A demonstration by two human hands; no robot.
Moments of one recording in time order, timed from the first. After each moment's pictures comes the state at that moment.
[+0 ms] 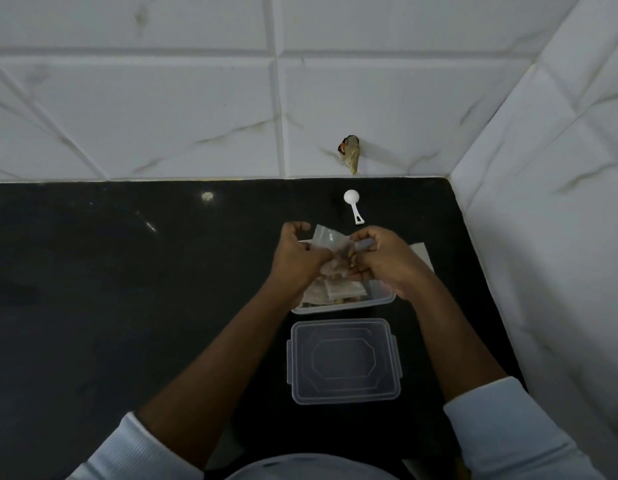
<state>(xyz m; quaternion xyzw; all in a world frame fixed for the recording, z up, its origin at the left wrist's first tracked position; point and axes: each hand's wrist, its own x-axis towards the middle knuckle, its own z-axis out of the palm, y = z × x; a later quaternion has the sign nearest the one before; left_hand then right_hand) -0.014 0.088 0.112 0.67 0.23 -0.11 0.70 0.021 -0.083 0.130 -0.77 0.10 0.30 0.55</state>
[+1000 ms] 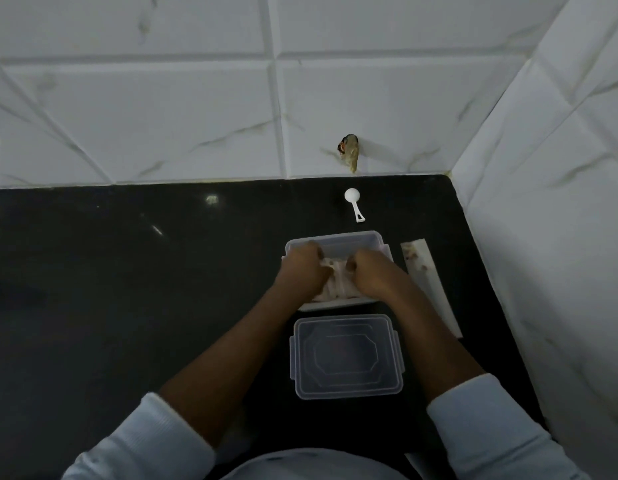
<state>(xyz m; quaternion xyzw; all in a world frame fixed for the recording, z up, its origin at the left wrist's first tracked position) -0.011 0.087 0.085 0.91 0.09 -0.18 0.37 0.013 -0.057 0.112 -0.93 0.00 0.34 0.16</state>
